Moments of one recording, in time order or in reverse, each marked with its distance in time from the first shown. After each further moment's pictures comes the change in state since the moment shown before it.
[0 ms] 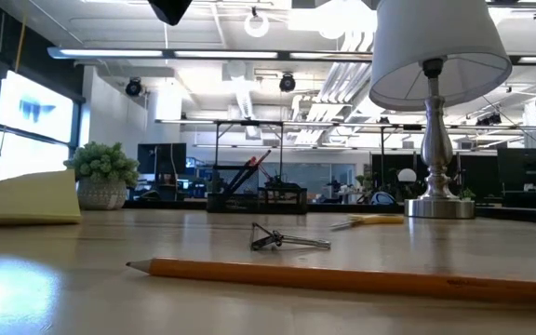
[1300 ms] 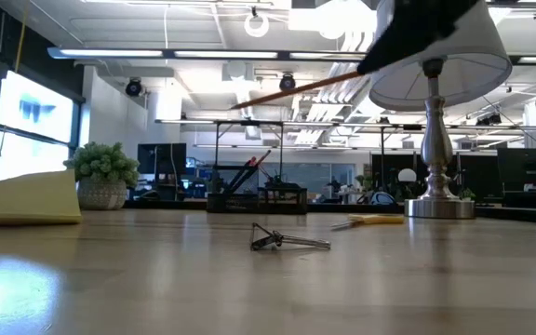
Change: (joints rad) left arm 0.049 -0.067 0.233 -0.406 -0.163 0.285; right arm -0.536 -0.752 -0.003 -0.698 -0.169 -0.414
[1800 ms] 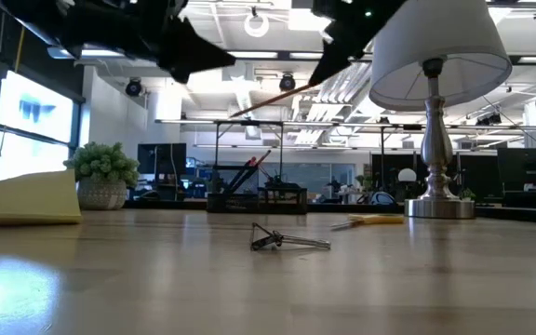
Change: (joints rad) left arm 0.552 -0.278 -0.714 0.901 0.603 0.097; right arm -0.622 0.079 0.284 -0.053 -0.381 -0.514
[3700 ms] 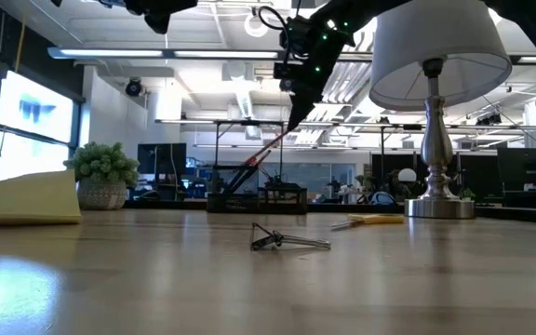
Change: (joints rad) left arm 0.255 -0.334 0.255 -0.617 0.366 0.090; right arm -0.334 0.525 0.618 -0.359 -0.254 -0.310
